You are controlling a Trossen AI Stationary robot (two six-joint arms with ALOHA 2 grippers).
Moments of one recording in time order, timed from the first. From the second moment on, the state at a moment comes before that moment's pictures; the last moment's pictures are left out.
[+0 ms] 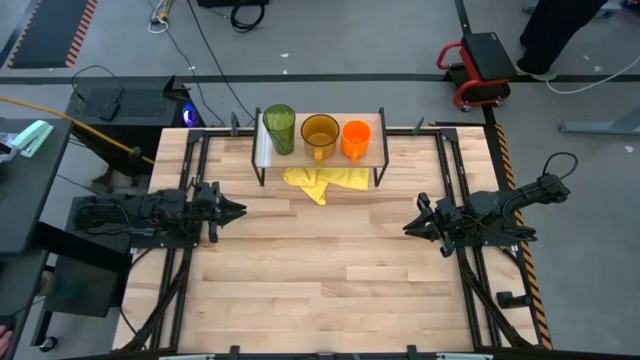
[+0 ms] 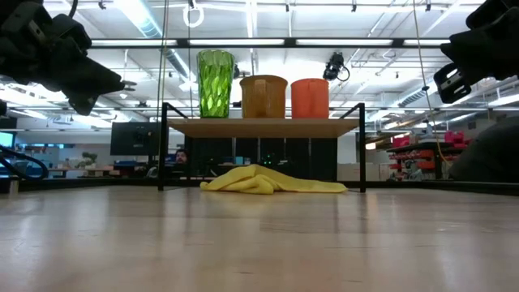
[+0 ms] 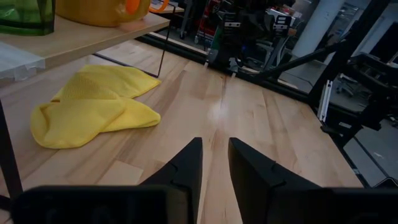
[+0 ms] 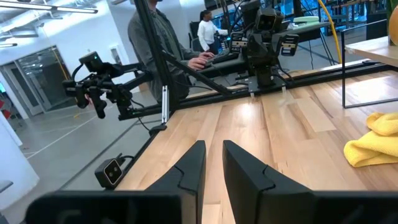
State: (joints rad) left arm -0.07 0.01 0.12 -0.28 -0.20 -0.35; right arm 0.32 0.05 0.03 0.00 0.08 0.26
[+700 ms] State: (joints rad) left arm -0.07 0.01 0.12 -0.28 -0.20 -0.35; right arm 0.32 0.05 0.03 0.00 0.08 0.26
